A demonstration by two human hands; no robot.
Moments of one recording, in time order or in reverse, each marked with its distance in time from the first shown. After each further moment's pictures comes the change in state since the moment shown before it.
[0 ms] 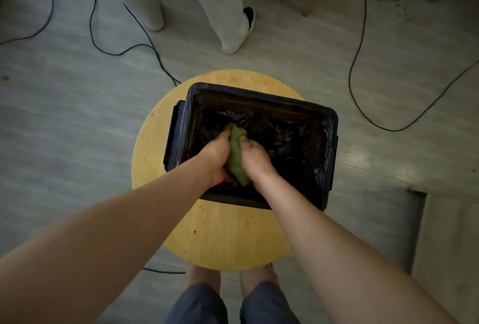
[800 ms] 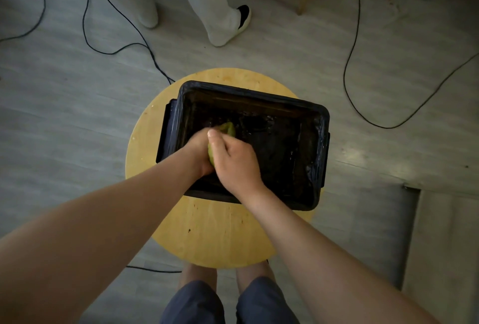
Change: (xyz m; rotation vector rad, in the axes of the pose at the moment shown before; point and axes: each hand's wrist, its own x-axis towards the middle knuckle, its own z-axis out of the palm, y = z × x) left_hand 0.008 0.013 -0.015 0.125 0.049 0.111; right_hand -0.059 -0.013 0.005 -0.136 0.071 -0.580
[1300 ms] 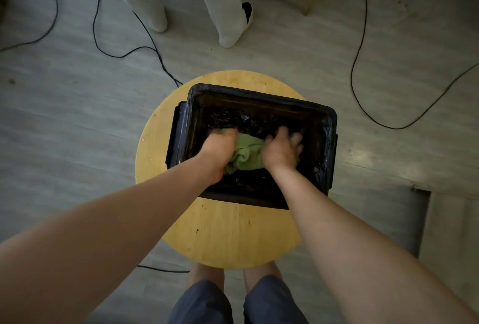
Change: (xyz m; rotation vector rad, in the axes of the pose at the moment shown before) left_hand -0.009 -0.005 0.015 0.103 0.029 0.109; right_hand 0.057 0.081 -0.030 -0.414 0.165 0.550
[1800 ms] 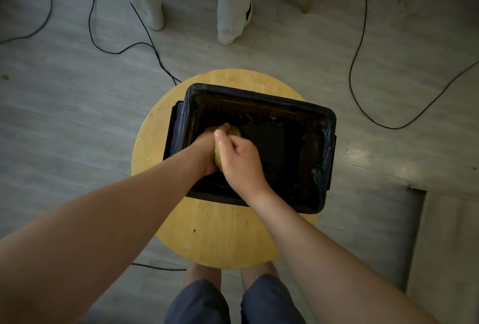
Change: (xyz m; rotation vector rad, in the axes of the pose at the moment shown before) left_hand 0.014 0.009 -0.014 -0.171 -0.053 -0.206; right_hand -0.096 -0.052 -0.012 0.614 -0.245 -0.460
